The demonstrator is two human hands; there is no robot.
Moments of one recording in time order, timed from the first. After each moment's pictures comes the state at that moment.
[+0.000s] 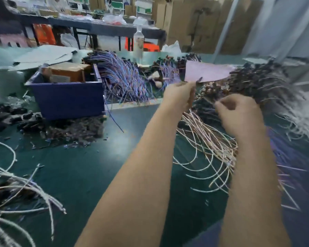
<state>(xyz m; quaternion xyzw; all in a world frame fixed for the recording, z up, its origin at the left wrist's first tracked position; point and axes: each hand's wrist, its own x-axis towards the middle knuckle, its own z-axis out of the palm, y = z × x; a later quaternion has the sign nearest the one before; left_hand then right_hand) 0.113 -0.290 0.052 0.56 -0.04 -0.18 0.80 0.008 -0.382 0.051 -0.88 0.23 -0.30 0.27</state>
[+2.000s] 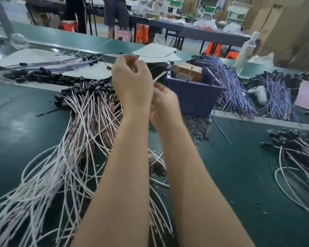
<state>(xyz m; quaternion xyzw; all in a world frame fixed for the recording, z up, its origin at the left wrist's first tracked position) 0.099 0.041 0.047 0.66 0.16 0.41 0.61 0.101 -0.011 0.019 -0.56 -0.04 0.06 0.82</state>
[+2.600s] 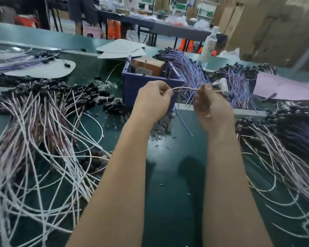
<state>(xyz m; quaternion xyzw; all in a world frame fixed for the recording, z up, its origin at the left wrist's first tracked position) 0.125 -0.061 0.019 0.86 -0.04 0.15 0.48 0.127 -0.201 0.018 -0.47 0.08 -0.11 0.87</state>
